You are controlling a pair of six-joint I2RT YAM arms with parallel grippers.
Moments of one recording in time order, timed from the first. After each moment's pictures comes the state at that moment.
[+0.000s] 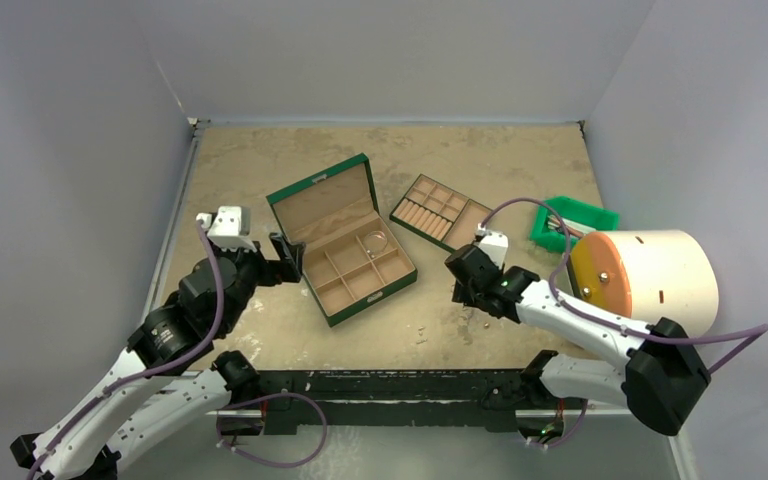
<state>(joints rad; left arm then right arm) -0.79 0.52 0.82 -0.56 -0.55 -0.41 0.76 1.14 0.64 -0.61 0.48 0.85</state>
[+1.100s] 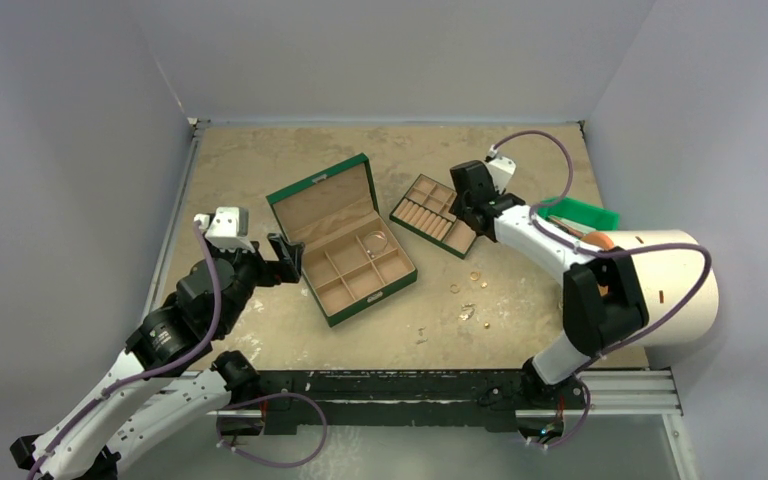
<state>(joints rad) -0.79 0.51 0.82 -0.56 -0.55 -0.41 0.45 1.56 1.10 -0.38 0.53 0.75</state>
